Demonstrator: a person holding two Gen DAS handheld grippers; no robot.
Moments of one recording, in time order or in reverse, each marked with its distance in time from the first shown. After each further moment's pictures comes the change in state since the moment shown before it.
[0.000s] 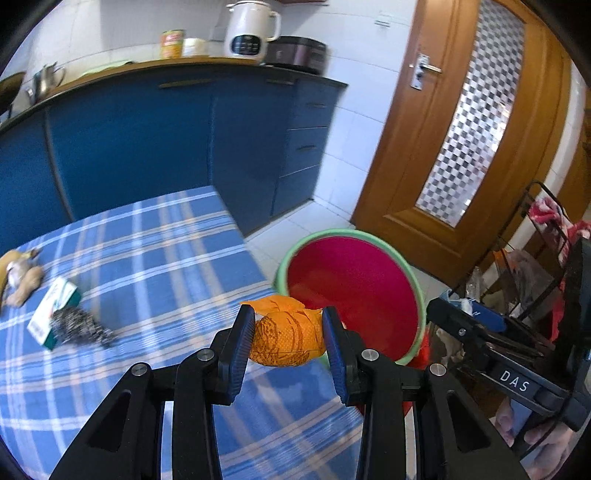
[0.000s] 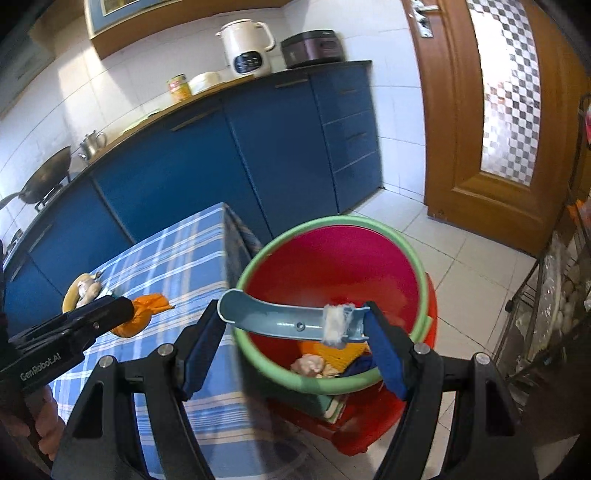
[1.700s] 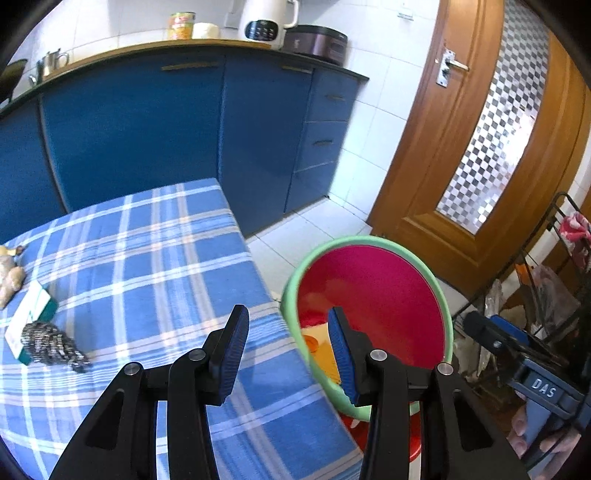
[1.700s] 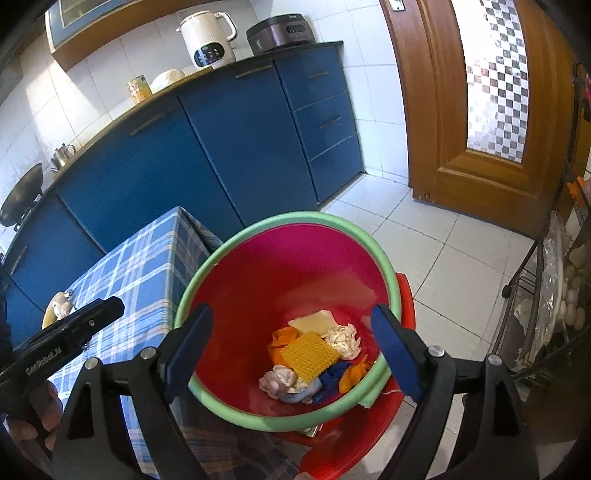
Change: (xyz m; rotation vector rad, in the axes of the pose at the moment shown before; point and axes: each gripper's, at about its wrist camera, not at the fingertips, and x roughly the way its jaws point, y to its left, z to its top) left arm 0.052 0.010 0.019 -0.062 0.018 0.067; right arm 0.041 -0.046 0.014 0.060 0.028 -0.025
